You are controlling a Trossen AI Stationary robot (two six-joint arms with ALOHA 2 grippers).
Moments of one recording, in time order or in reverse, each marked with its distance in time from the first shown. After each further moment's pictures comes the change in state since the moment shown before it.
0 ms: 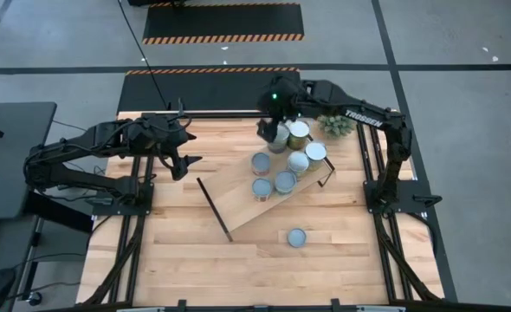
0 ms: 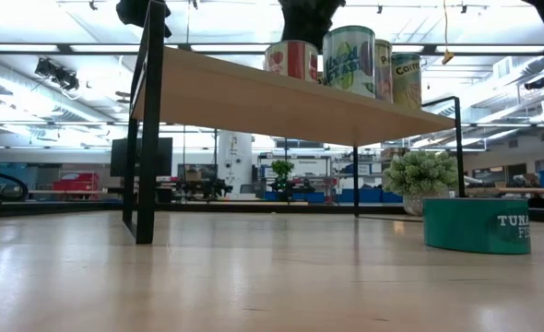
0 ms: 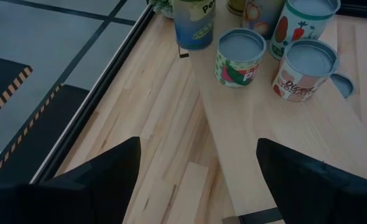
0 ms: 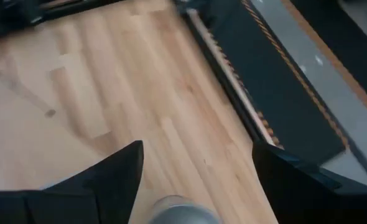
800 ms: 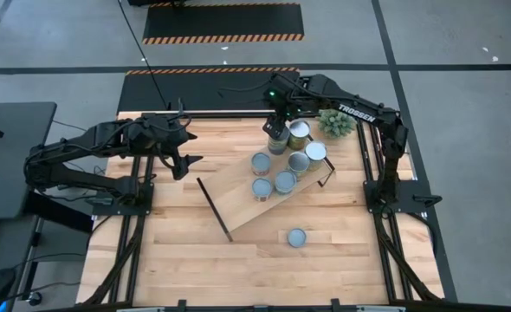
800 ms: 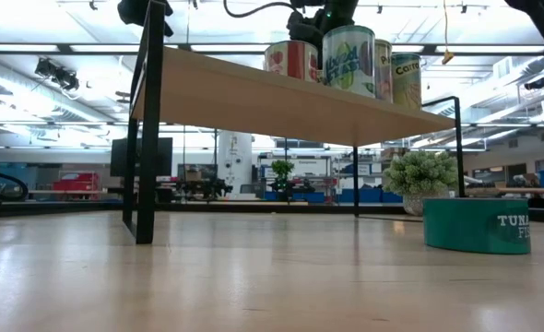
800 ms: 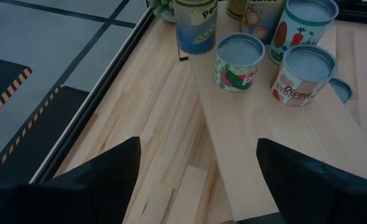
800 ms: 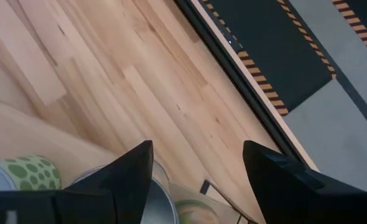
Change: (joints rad) left arm 0.000 0.003 0.000 0.015 0.000 -0.008; right arm -0.084 0.048 0.001 -0.189 0.024 0.109
